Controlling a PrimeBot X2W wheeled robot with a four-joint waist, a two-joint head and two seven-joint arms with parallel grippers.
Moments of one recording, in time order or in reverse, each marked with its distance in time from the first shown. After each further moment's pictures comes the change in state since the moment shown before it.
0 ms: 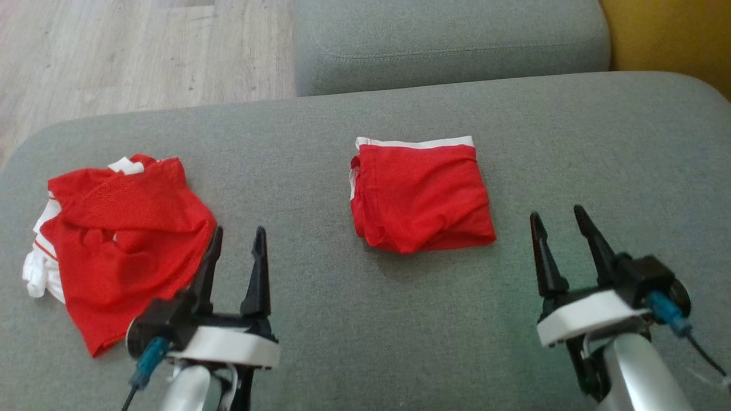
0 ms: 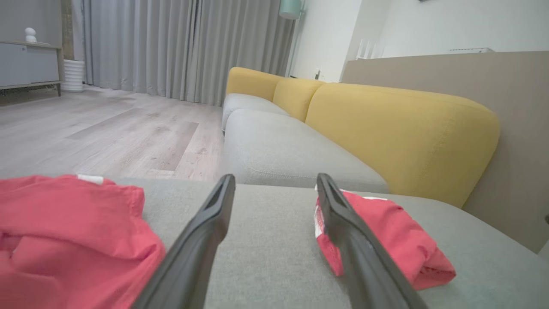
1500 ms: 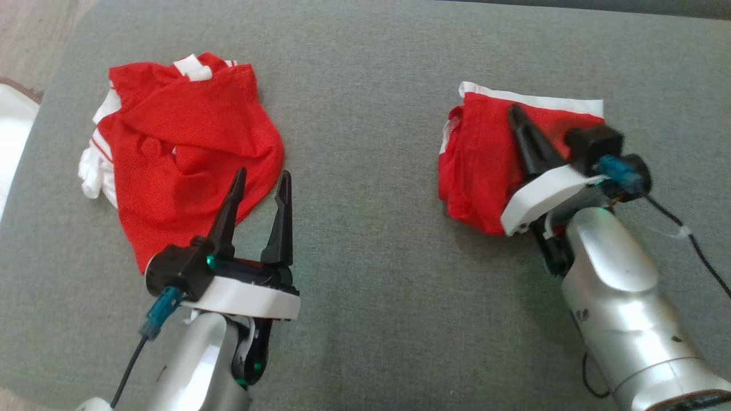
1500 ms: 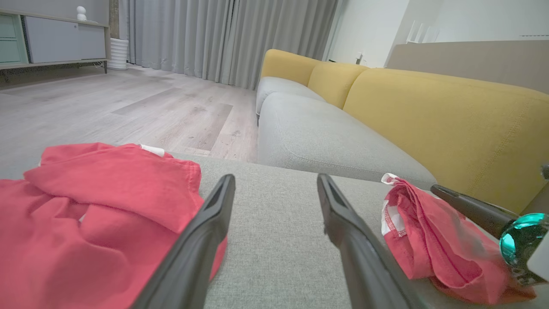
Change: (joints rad) left arm -0.136 -0.020 -0.046 -0.006 -0.015 -0.035 0.000; right arm -0.495 0.019 0.111 0.454 -0.011 0.000 -0.003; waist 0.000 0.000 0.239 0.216
